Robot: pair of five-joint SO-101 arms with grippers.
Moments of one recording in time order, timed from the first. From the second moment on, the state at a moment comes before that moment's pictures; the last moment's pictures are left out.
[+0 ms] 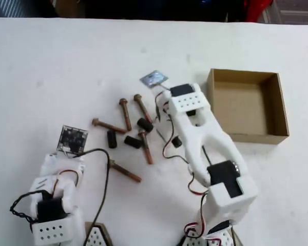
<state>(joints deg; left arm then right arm) -17.0 -104.0 97.1 63.0 -21.9 -21.2 10.0 11.3 75.9 23.3</state>
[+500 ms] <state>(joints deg) -17.0 -104.0 97.1 63.0 -21.9 -21.2 -20.5 20.0 84.7 26.4</state>
